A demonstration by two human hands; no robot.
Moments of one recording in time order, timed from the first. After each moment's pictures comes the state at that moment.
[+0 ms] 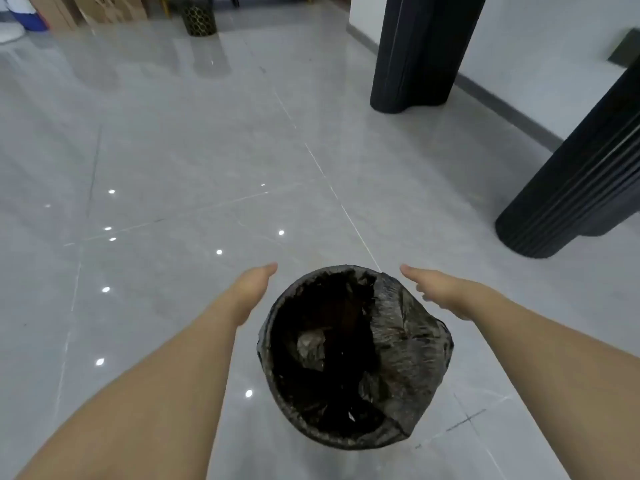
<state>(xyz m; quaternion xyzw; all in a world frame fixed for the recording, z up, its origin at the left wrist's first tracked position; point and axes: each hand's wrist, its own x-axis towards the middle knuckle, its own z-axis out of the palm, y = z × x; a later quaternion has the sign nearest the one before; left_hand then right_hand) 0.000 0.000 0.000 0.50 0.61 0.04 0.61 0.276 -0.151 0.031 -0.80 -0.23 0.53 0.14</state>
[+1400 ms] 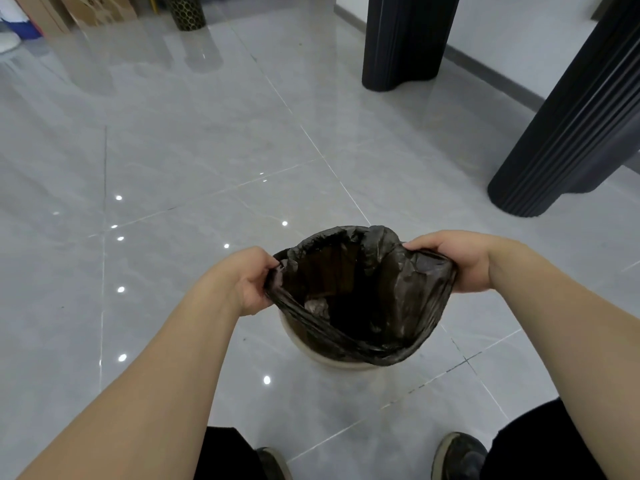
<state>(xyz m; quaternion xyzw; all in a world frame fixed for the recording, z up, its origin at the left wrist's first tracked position) -0.031 -0.070 0.082 0.30 0.61 0.06 0.73 0.240 -0.209 0.091 -0.69 -0.13 0.65 0.30</state>
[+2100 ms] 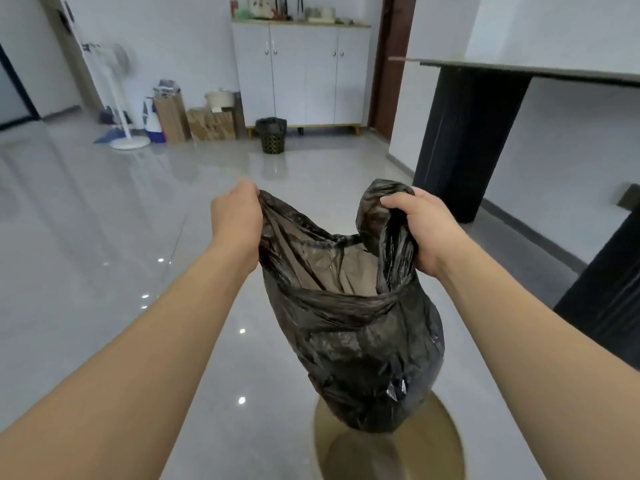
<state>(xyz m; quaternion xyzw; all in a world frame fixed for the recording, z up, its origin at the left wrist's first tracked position) -0.045 0.030 0.276 0.41 0.52 0.55 0.50 0.154 -0.065 0.288 -0.54 -0.34 0.44 0.63</state>
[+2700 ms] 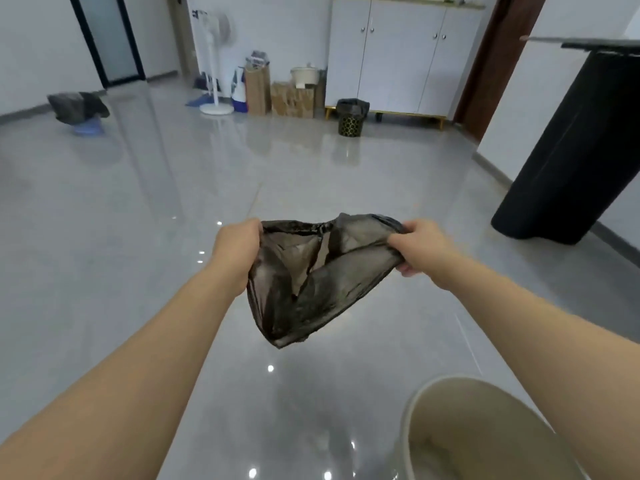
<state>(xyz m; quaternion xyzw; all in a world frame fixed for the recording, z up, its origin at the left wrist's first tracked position) -0.216 0.062 0.158 0.35 0.64 0.49 0.48 0.038 0.043 0.183 -0.72 -0.54 0.30 0.31</state>
